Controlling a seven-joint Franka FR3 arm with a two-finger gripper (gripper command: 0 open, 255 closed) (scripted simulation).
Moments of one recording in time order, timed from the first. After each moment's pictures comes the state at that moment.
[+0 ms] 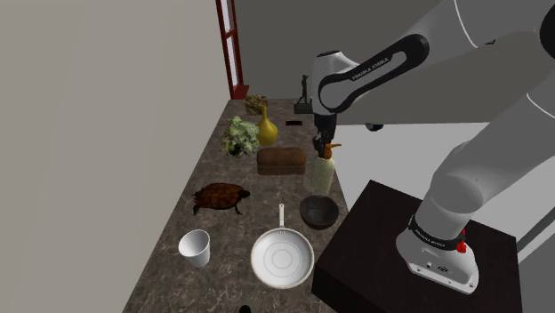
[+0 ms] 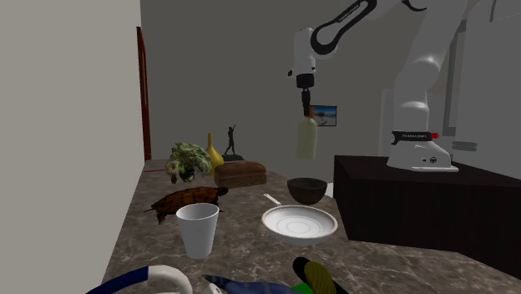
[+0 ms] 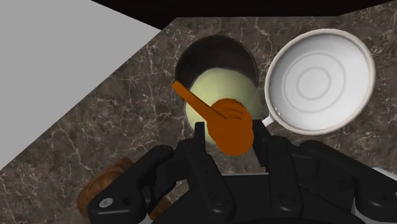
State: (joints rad) arm -0.17 -0.34 0.09 -2.57 0.00 2.18 -0.13
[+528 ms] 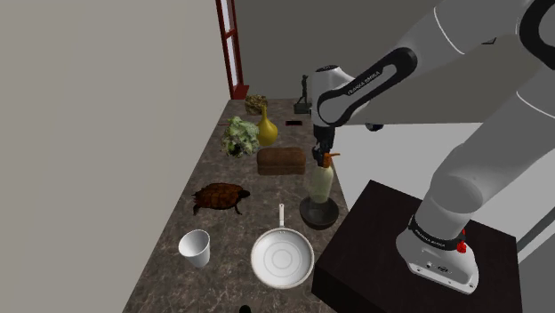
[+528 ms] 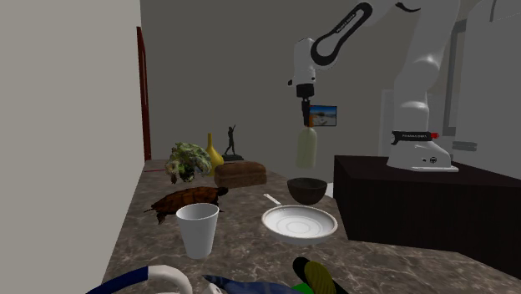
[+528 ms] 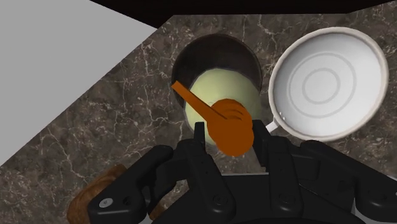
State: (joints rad) arm -0.17 -0.27 0.09 -2.62 0.00 2.30 -0.12
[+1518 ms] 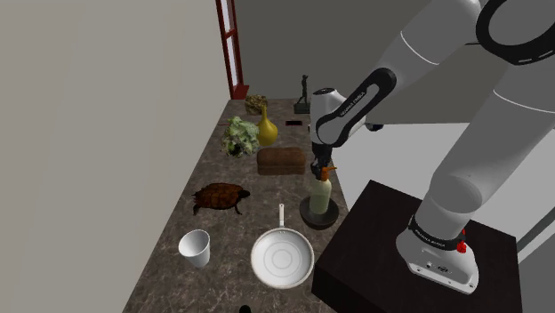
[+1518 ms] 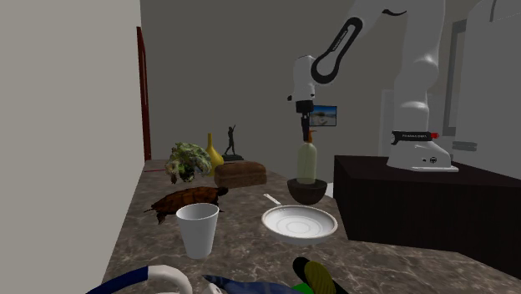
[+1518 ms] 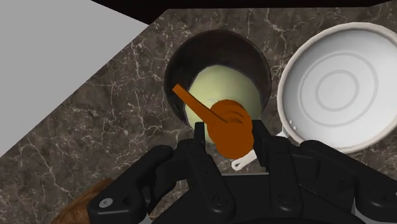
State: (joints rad) arm -0.17 -0.10 0.10 -2.67 -0.03 2.51 -0.10
